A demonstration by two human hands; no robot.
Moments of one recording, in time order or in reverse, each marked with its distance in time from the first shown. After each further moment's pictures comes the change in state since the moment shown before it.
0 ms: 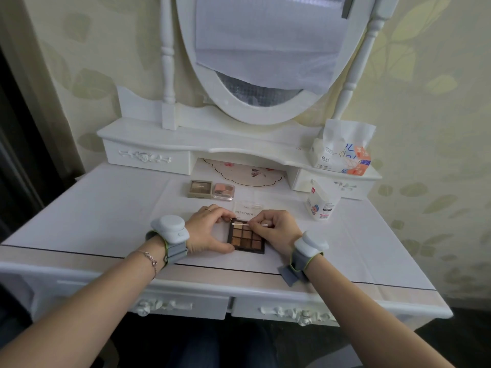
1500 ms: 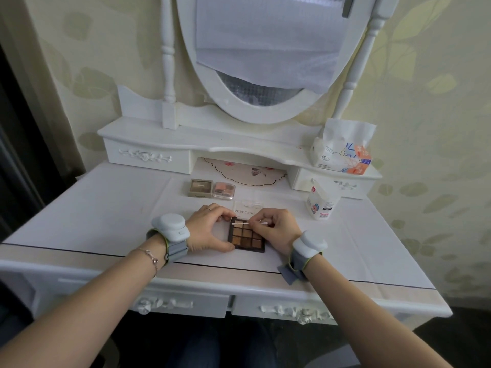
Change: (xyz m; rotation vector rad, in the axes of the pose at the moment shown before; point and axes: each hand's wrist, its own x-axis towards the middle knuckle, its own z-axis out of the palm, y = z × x) left_hand 0.000 0.000 0.000 0.007 -0.010 -0.014; right_hand -0.001 -0.001 0.001 -0.039 0.018 -0.059
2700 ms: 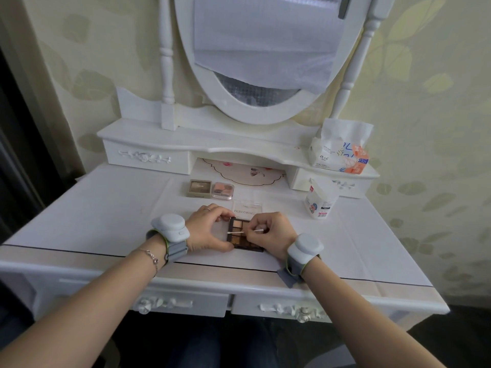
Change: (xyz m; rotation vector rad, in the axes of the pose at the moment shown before) left_hand -0.001 0.002 0.000 -0.012 0.001 -0.005; right_hand -0.006 -0.001 0.007 -0.030 -0.060 -0.024
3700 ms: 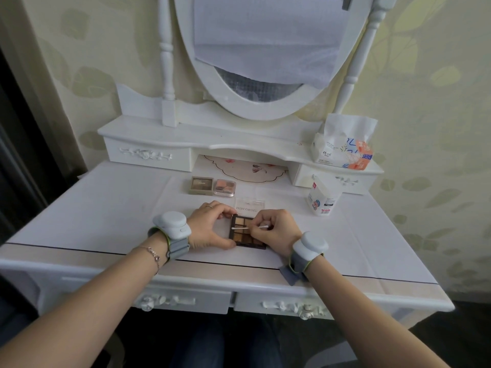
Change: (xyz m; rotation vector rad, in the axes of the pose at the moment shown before) left_hand 0.002 -0.002 0.000 -0.015 -0.001 0.010; right_hand -0.002 -0.002 -0.002 0.018 0.022 0.053
